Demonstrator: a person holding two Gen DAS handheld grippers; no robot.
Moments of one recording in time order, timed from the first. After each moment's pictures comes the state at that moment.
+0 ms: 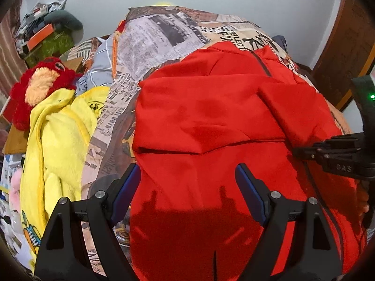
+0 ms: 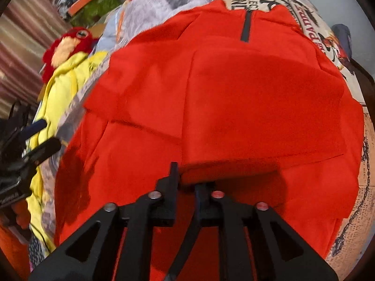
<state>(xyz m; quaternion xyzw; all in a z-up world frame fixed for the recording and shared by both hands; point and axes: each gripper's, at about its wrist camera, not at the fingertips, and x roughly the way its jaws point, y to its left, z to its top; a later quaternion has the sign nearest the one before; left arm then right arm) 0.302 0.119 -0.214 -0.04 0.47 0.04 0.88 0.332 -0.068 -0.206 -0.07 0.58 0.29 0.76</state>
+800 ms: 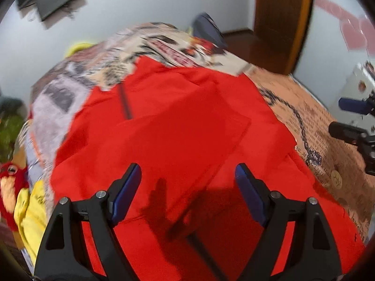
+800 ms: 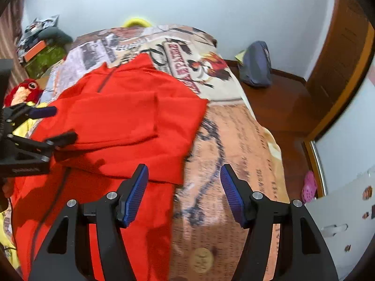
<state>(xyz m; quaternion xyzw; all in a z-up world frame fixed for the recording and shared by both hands) 0.407 -0.112 -0.207 0.13 0.47 -0.14 0.86 0.312 -0.265 -0.152 -0.05 0.46 0.11 0.88</state>
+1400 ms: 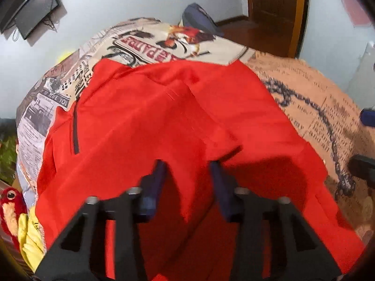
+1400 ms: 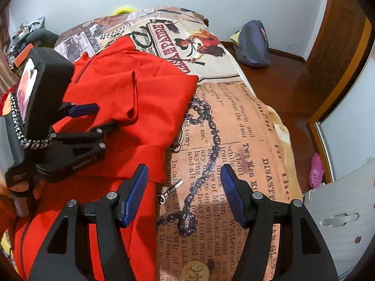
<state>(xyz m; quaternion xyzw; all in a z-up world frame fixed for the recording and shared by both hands) 0.458 -0.169 -0.263 0.18 0.47 -0.13 0.86 0.335 -0.277 -0.189 -0.02 0.50 0.10 0.86</state>
